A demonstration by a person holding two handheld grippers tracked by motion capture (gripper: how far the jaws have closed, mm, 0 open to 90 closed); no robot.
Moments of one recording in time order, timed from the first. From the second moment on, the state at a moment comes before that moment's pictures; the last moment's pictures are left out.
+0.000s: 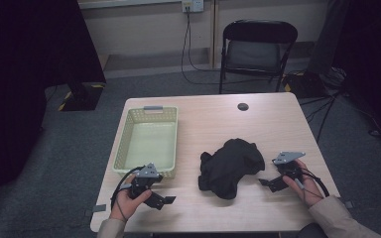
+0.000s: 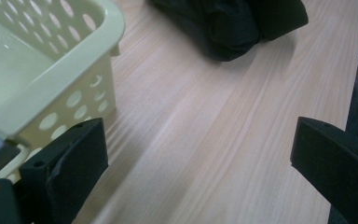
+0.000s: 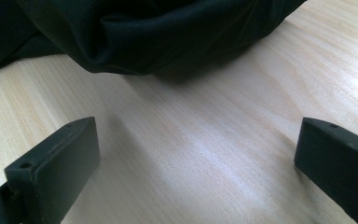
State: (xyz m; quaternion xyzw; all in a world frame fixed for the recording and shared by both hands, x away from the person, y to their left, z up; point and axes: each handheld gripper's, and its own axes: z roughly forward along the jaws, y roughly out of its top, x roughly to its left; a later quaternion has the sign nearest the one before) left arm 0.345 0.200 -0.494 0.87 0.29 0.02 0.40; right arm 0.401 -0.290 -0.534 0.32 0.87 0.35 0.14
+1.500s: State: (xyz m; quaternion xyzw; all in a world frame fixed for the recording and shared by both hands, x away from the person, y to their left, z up) left arm 0.342 0.227 -0.511 0.87 0.30 0.03 0.38; right arm 0.401 -0.290 -0.534 0.32 0.87 0.35 0.14
